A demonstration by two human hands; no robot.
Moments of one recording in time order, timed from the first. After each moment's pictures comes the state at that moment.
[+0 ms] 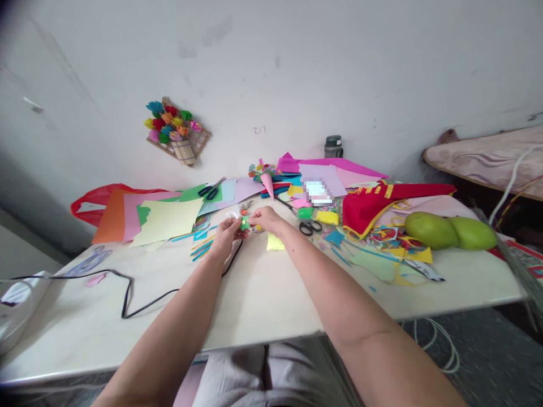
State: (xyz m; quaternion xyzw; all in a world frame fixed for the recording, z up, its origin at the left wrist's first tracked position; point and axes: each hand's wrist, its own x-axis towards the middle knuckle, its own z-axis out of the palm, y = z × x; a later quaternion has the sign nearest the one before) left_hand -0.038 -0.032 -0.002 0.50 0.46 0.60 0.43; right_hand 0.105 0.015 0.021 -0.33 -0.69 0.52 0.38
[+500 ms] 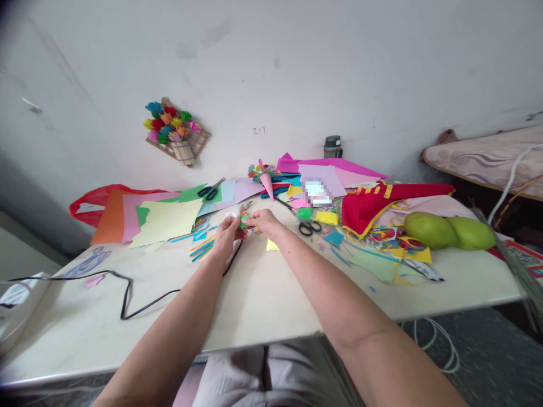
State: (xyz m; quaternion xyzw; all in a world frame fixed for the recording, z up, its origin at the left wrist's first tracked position) left_hand -0.031 -0.032 -0.002 0.49 0.47 0.62 0.40; right_hand 0.094 0.006 0.018 -0.36 -0.61 0.59 0.40
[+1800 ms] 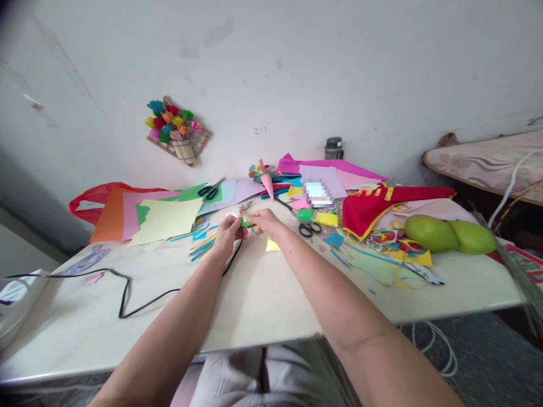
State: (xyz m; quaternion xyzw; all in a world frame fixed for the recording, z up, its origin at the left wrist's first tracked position) left_hand -0.031 -0.034 -0.001 0.49 0.45 0.61 0.42; right_hand 0.097 0.007 0.022 -0.35 -0.61 0.59 0.40
